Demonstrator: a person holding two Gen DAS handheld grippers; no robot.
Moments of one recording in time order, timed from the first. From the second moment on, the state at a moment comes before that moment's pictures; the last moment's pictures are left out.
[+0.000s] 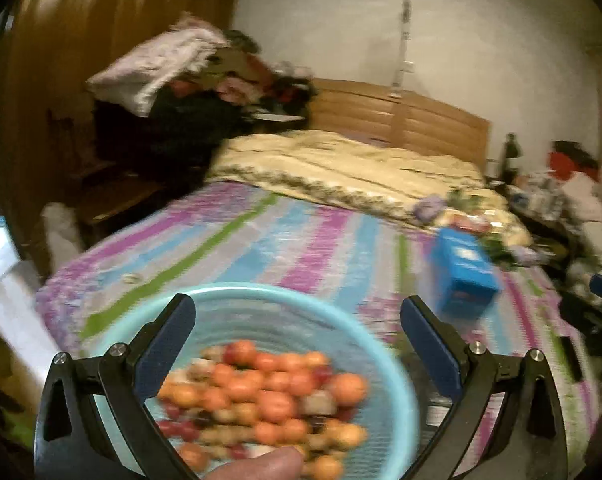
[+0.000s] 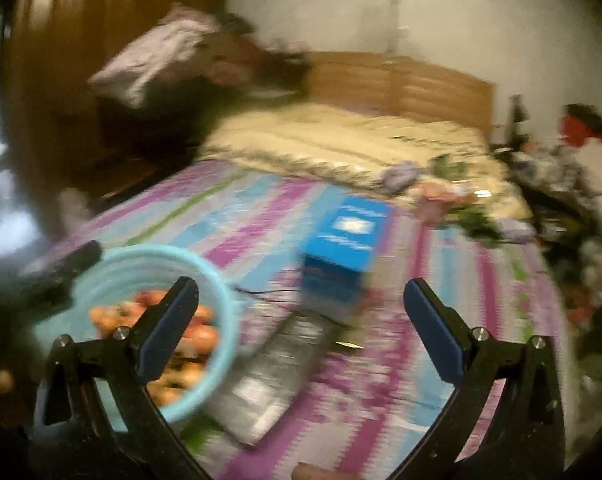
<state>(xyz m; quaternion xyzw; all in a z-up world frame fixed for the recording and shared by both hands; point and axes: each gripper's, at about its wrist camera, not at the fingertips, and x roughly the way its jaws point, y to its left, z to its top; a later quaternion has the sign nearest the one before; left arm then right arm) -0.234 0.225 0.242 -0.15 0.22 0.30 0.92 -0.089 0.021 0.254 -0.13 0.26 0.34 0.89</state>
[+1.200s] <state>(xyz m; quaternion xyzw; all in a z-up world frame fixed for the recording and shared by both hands) -0.033 -0.040 0.186 -0.07 0.35 0.08 0.93 -0.001 -0.216 0.202 -0.08 0.34 0.18 0.92</state>
